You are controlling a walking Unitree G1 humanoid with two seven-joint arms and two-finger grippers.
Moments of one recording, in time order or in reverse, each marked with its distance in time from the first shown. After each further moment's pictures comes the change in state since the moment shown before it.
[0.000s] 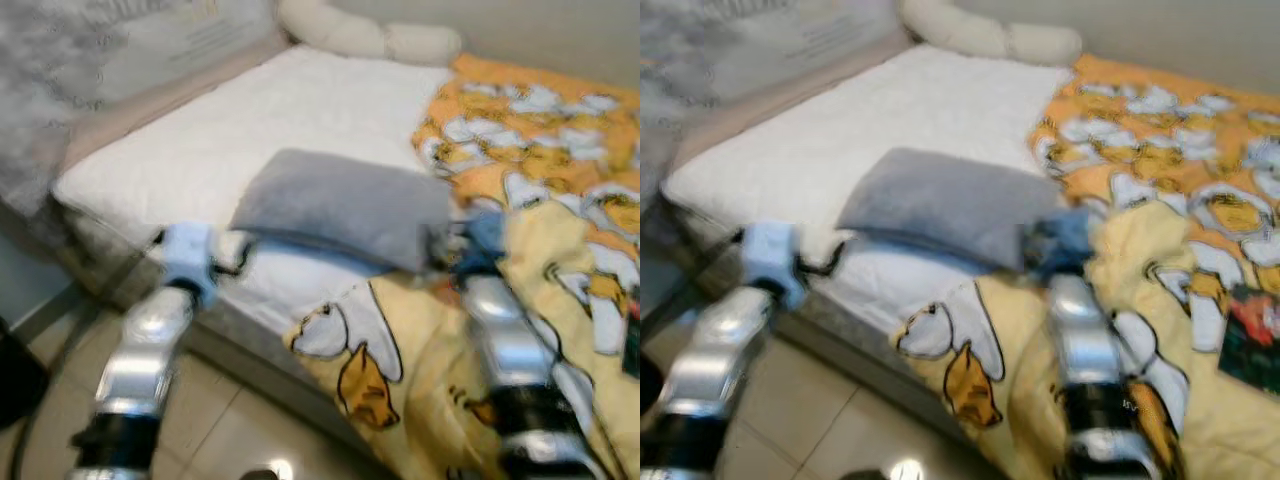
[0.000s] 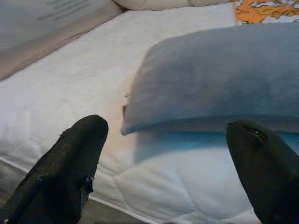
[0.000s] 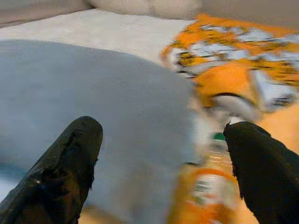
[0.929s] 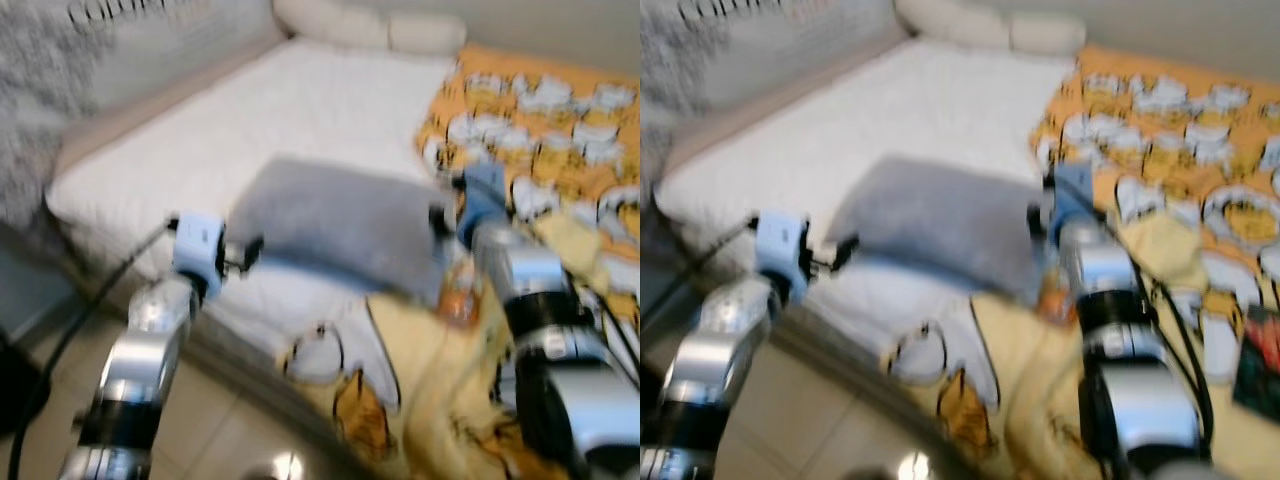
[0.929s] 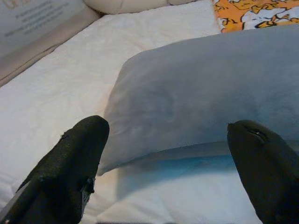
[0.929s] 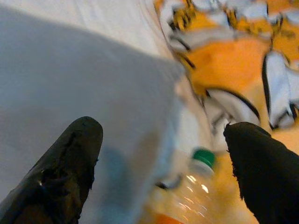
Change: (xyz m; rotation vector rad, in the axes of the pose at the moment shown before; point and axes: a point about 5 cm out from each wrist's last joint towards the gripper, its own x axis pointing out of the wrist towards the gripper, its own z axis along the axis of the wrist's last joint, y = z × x) left arm 0.009 -0.005 0.010 0.063 -0.006 -0.113; right arm 0.045 -0.031 0.035 -0.075 0.315 -0.047
